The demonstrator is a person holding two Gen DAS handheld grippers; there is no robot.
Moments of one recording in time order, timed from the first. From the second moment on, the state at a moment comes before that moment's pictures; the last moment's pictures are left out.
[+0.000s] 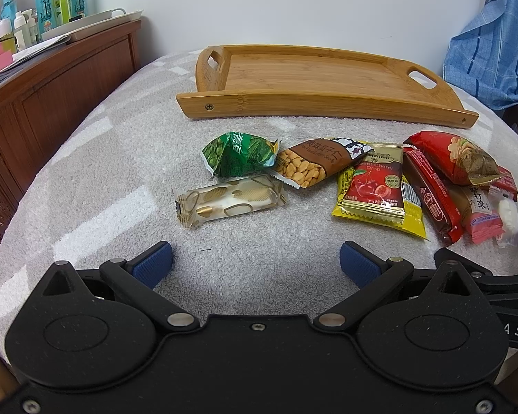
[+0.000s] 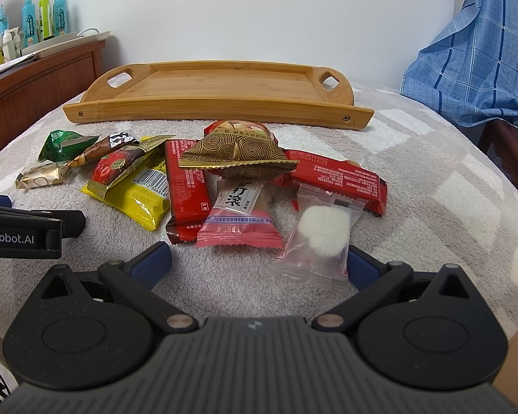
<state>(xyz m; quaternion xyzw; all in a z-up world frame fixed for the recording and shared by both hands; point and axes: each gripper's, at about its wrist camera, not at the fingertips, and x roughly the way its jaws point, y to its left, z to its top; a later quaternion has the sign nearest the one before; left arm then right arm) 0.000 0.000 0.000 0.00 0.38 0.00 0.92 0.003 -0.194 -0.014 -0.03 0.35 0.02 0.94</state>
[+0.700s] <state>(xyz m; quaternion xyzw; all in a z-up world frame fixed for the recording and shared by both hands) -0.004 -0.003 0.010 -0.01 0.39 0.01 0.92 -0.003 -0.202 -0.008 -0.02 0.35 0.04 0.94</state>
